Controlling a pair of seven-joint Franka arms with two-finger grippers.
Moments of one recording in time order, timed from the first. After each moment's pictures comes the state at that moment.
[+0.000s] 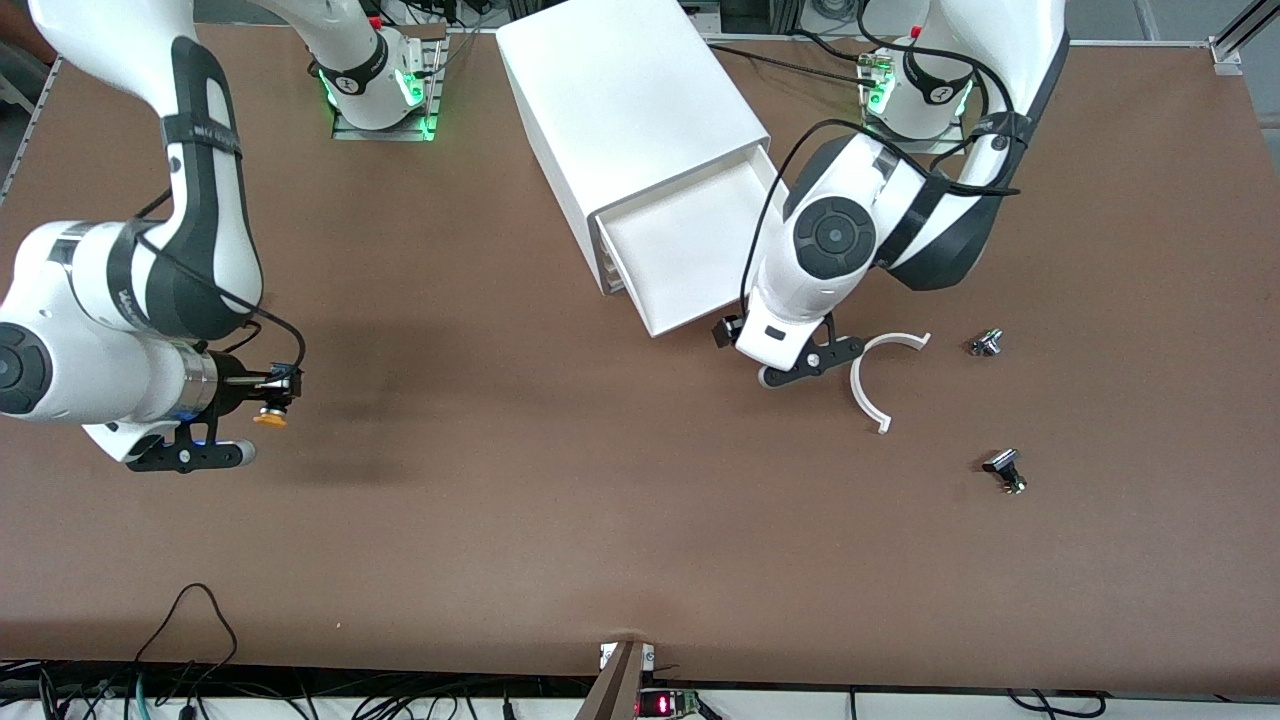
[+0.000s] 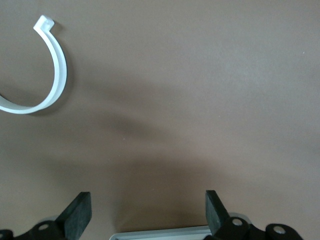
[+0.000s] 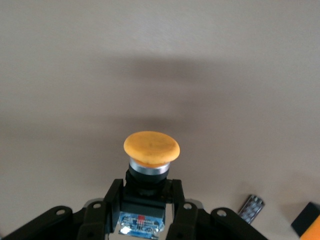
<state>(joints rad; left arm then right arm) -0.35 0.45 -0.23 -1.58 0.00 1.91 -0.94 0.35 0.58 -0.41 -1.41 0.20 1.73 -0.14</state>
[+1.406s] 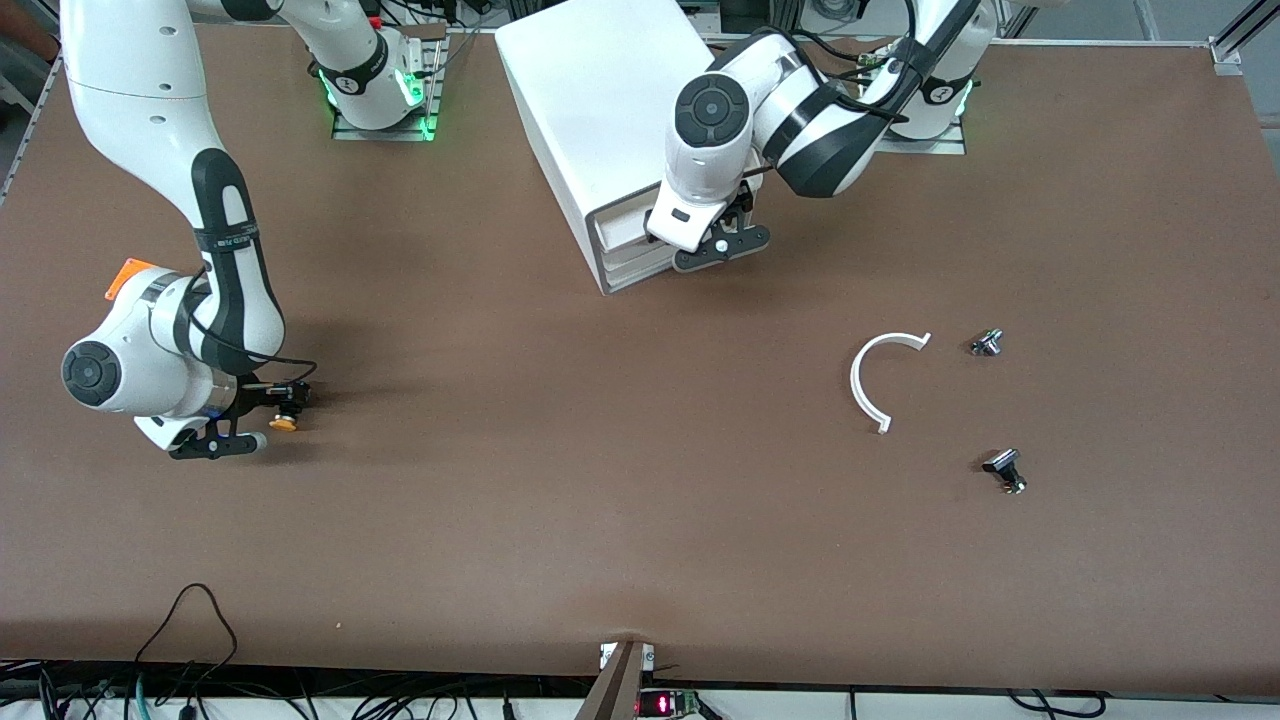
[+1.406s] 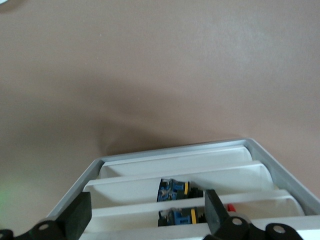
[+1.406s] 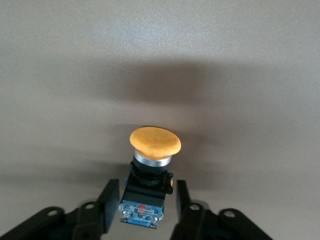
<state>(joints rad) -0.36 0.33 -0.49 -1.82 0.00 1.96 -1.15 0.27 0.68 -0.41 -1.74 0.31 2.18 -0.37</state>
